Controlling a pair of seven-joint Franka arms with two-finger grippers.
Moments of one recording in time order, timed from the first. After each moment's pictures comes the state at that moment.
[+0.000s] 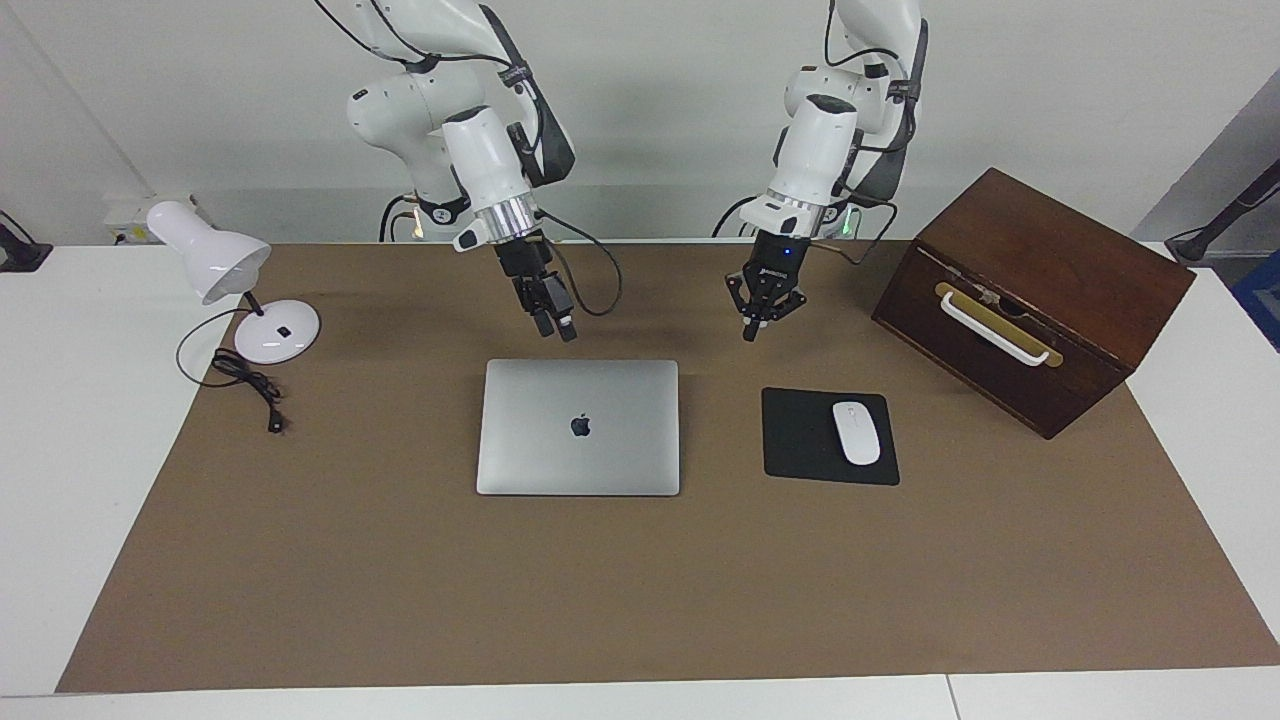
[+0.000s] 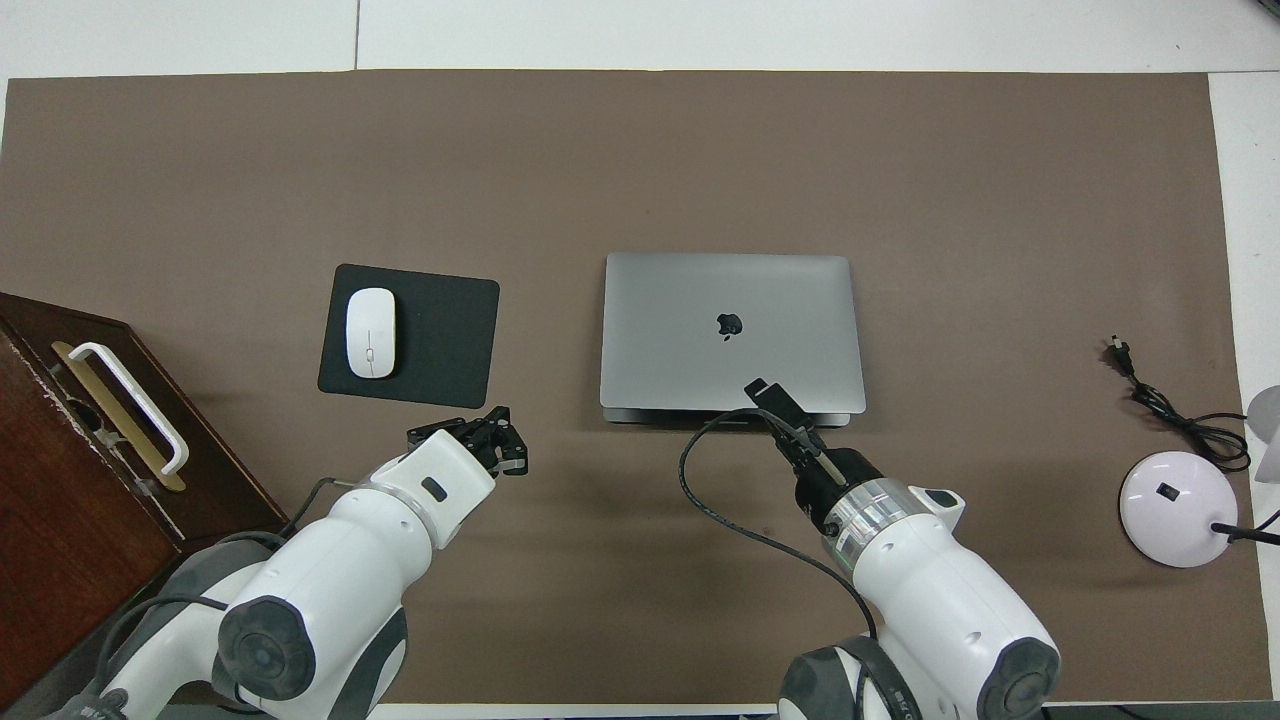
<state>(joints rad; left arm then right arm) -0.55 -0.21 -0.03 -2.65 -0.06 3.01 -0.34 0.59 -0.17 -0.01 -2.71 0.34 3.27 1.19</state>
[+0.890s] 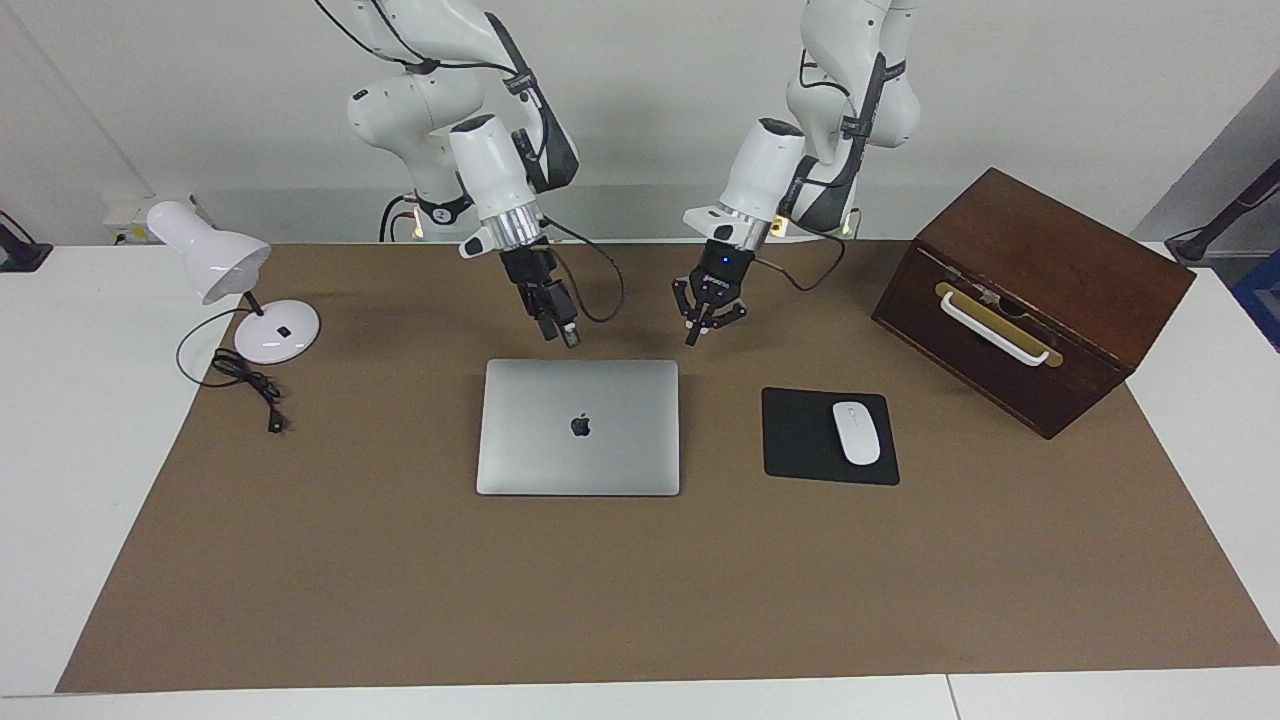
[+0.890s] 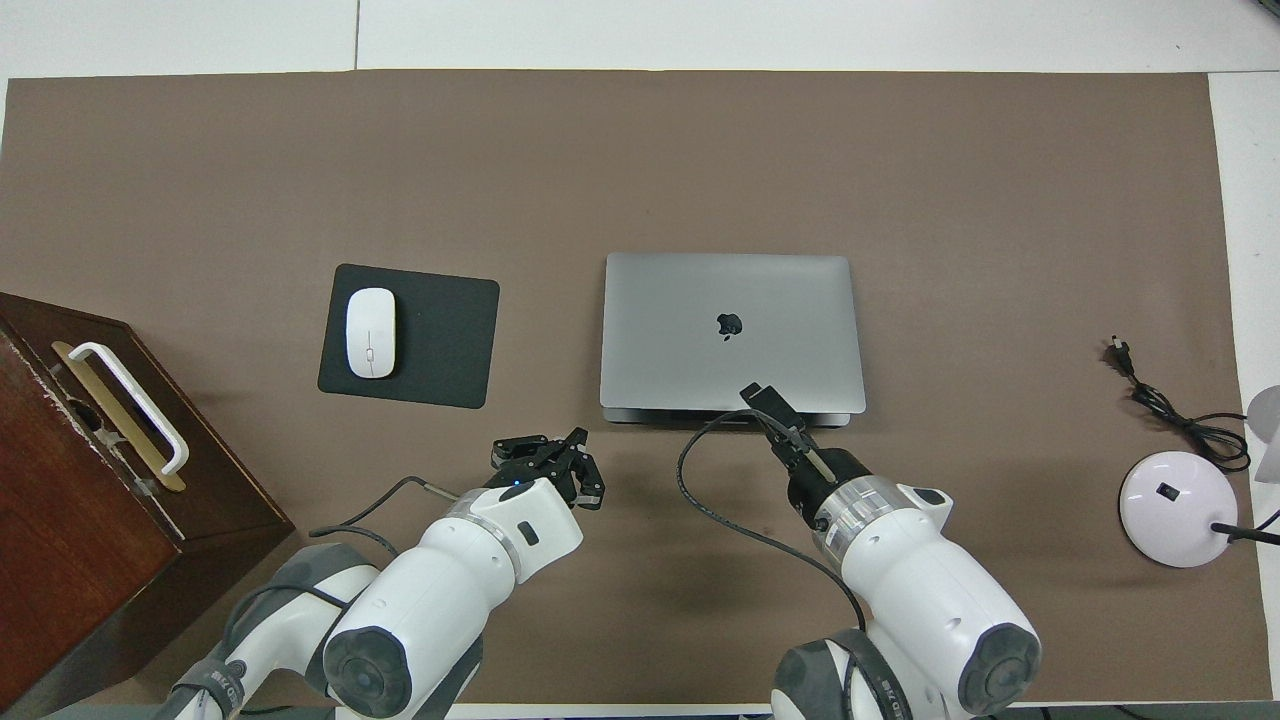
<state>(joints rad) -0.69 -0.09 -0.04 -2.65 -0.06 3.19 -0.23 0.59 -0.12 -0.01 -2.70 0.34 3.27 1.21</state>
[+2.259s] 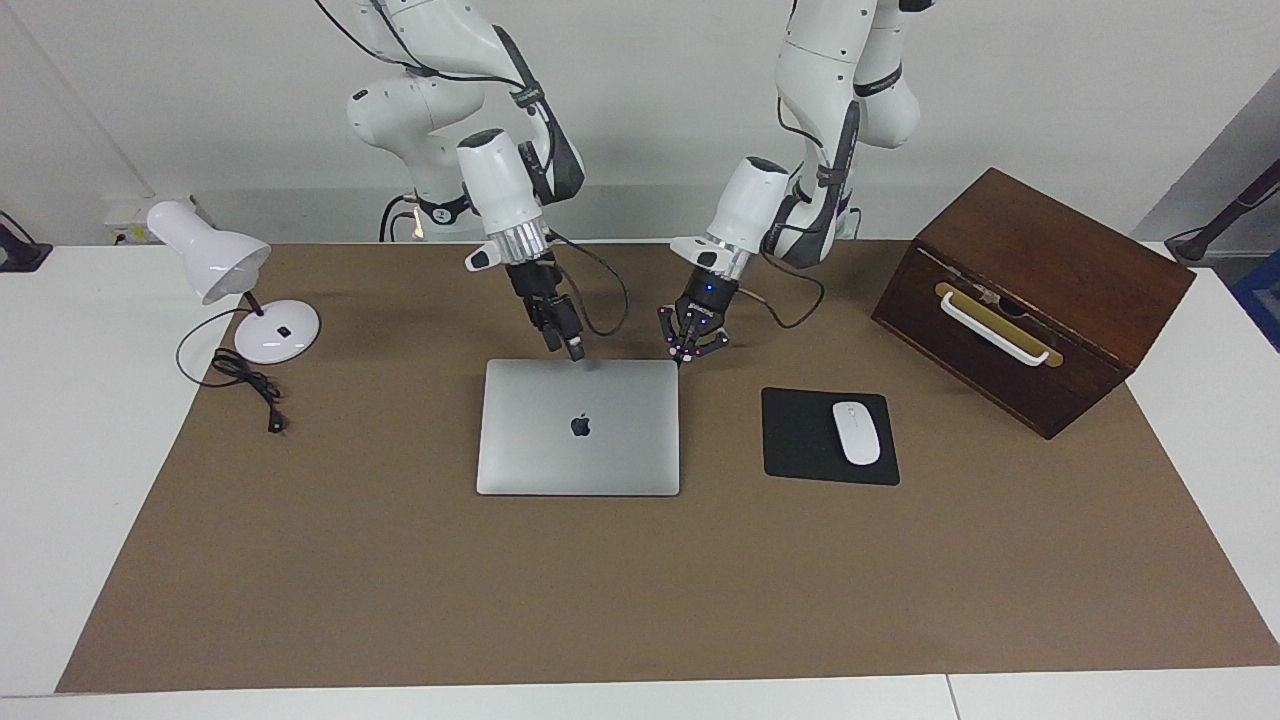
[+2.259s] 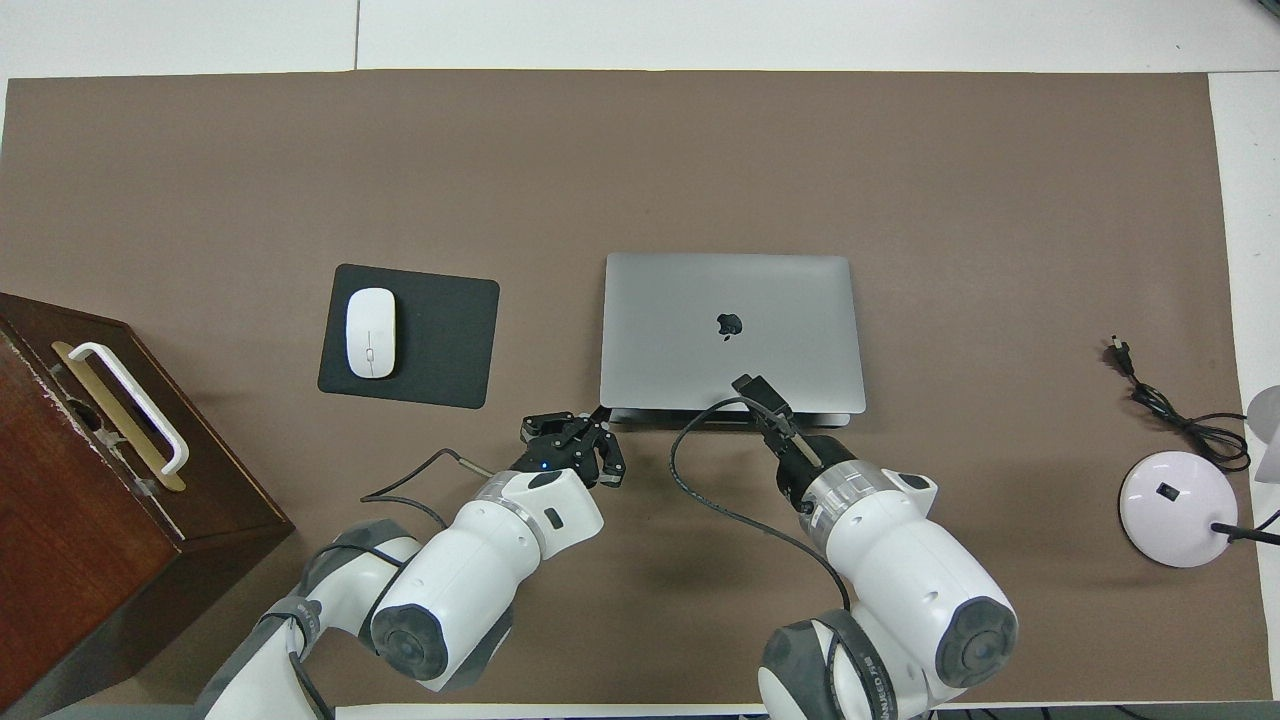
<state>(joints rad) -0.70 0.15 -0.03 -2.59 -0.06 3.48 -0.17 0.59 -0.06 -0.01 -2.66 0.34 3.28 1.21</state>
